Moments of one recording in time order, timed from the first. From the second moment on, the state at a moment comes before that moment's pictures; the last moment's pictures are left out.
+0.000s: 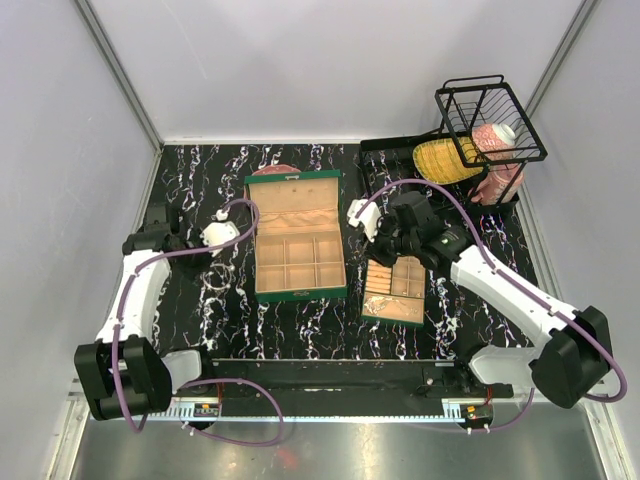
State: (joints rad) left arm 0.14 1.16 0.87 -0.89 0.38 1.04; right arm 0.62 1.26 1.00 -0.46 -0.35 -0.44
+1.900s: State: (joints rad) left arm -0.41 1.71 1.32 -0.63 0.36 0.38; right arm 0.57 1.23 0.96 -0.37 -0.10 -0.38
